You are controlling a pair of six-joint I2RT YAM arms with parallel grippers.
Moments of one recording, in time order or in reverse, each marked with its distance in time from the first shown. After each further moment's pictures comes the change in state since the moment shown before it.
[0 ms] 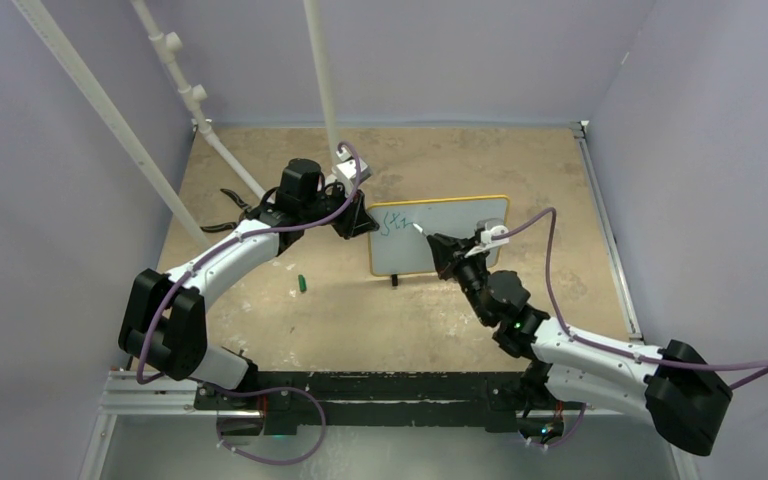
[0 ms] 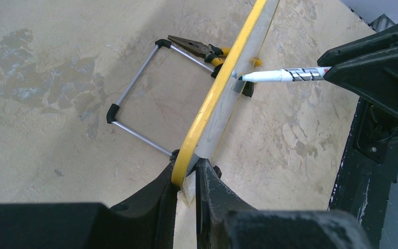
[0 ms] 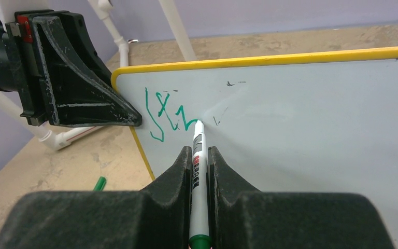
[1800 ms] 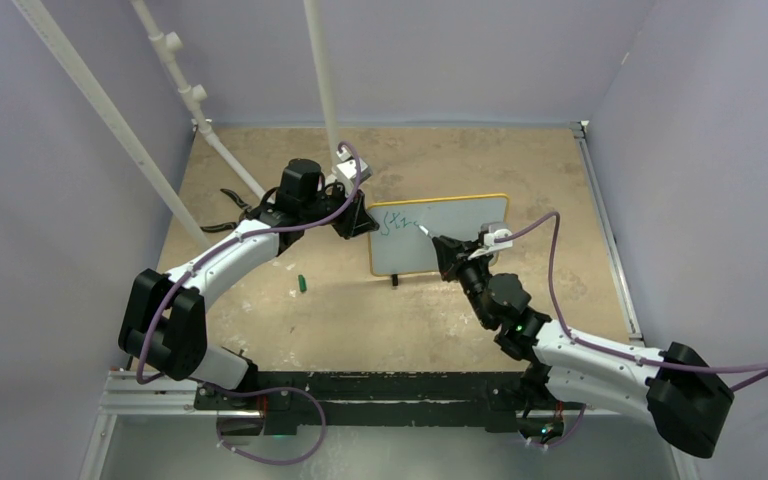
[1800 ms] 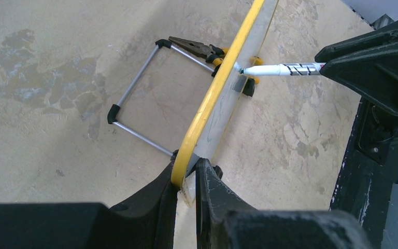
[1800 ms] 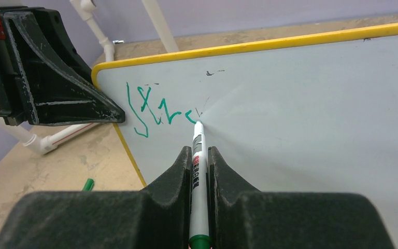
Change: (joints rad) left arm -0.002 -0.001 0.000 -0.001 -0.004 0.003; right arm 0.000 -0.033 -0.037 -0.011 0.055 0.006
